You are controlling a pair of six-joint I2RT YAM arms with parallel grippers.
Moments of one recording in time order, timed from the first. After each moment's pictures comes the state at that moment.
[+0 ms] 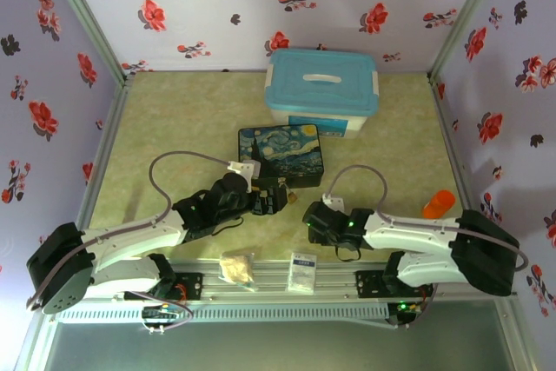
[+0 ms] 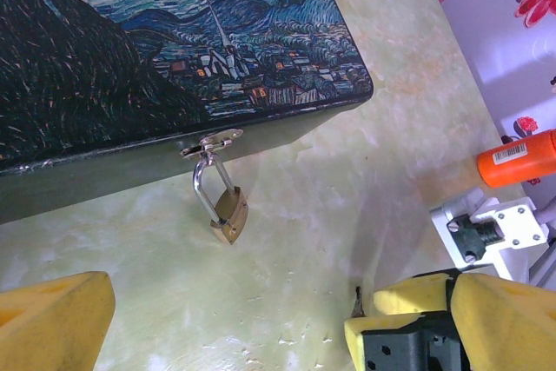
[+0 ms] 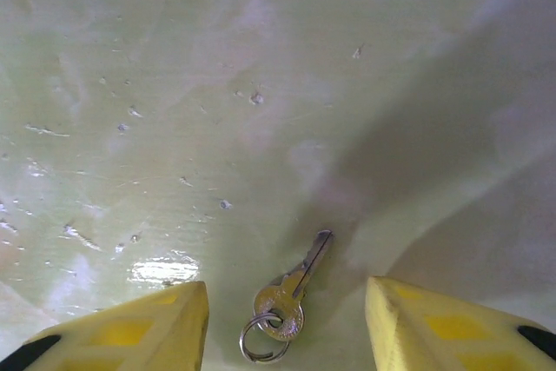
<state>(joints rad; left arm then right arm) -1.01 1.14 0.57 0.03 -0.09 -0.79 1.11 1.23 0.50 -0.52 0.21 1.05</state>
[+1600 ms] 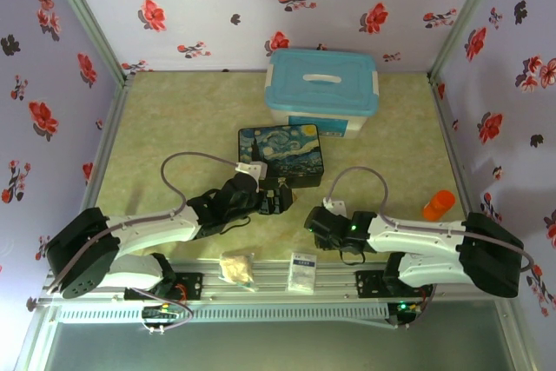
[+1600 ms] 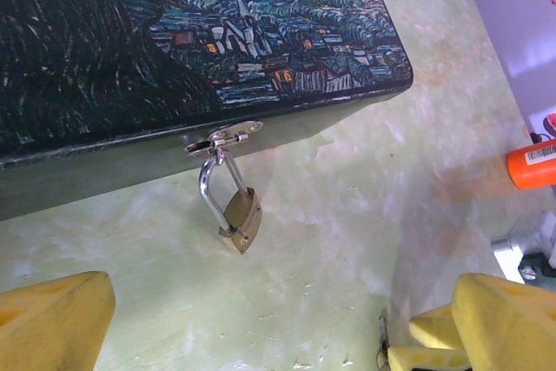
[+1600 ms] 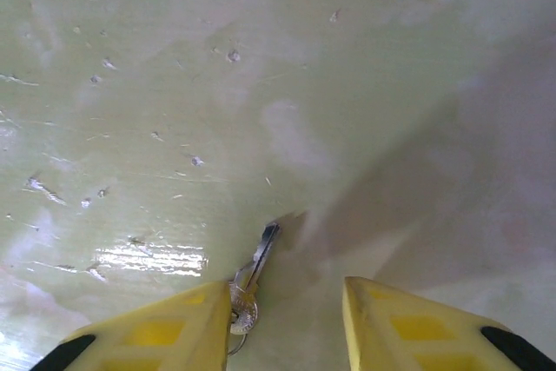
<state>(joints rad) -1.01 1.29 0.57 0.14 -0.08 -0.81 1.14 1.18 0.49 -0.59 0.22 1.03</state>
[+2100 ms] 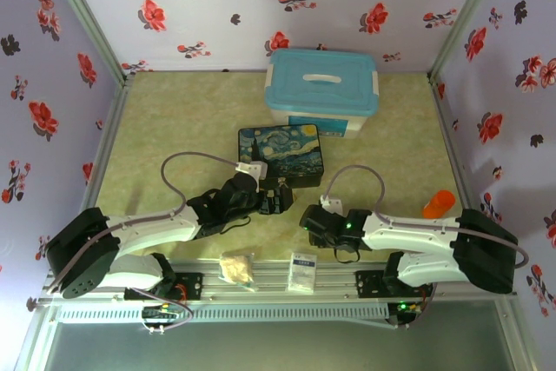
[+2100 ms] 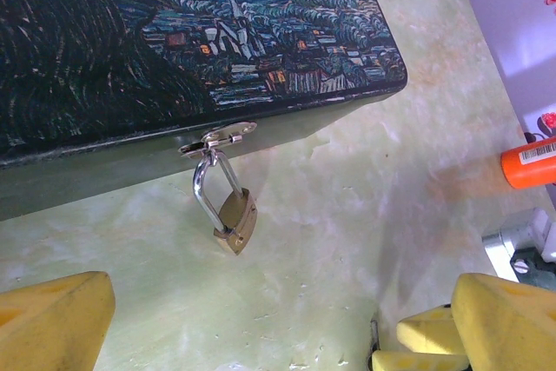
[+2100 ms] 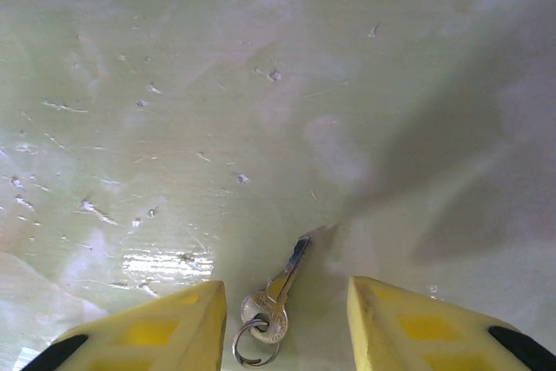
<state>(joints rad) -1.00 1.29 0.57 0.14 -0.08 -0.81 1.15 1.22 0.53 -0.57 0.22 1.09</state>
